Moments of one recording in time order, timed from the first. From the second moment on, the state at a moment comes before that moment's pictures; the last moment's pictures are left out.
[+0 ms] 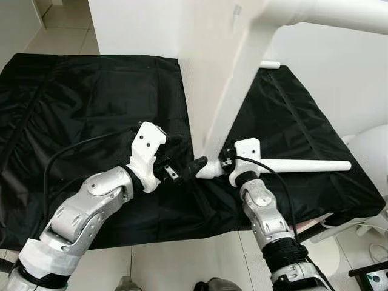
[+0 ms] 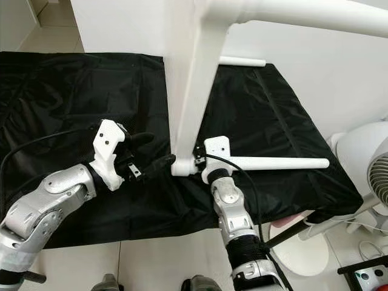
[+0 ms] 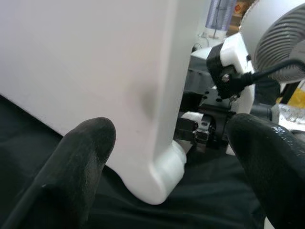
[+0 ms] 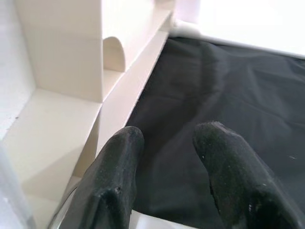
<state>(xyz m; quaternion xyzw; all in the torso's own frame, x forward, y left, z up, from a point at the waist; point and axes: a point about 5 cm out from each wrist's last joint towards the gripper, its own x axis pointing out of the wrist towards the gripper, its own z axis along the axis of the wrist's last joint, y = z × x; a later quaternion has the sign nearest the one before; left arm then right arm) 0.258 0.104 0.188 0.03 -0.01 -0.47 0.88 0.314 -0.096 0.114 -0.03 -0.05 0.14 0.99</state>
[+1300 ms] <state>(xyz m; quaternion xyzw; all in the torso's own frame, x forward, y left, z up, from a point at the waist) 0.257 0.127 0.194 0.06 0.02 -0.45 0.89 0.307 -0.056 0.123 0.06 -0.10 0.22 0.97</state>
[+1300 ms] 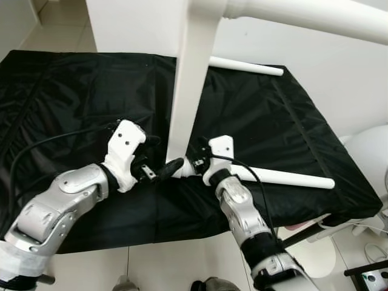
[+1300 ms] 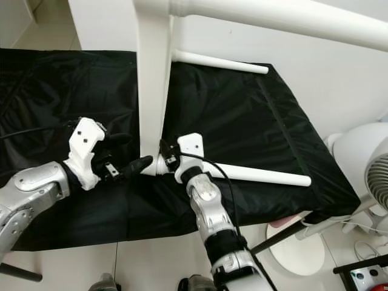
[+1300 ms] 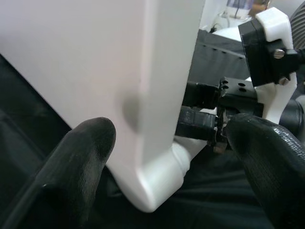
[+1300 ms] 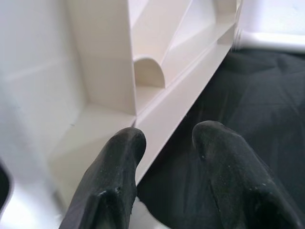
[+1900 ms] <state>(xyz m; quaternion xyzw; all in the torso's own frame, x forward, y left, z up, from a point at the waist) 0.261 0.103 0.201 0.05 0.00 -0.41 0.91 0.276 -0.127 0.139 0.05 -0.17 0.10 0.98</state>
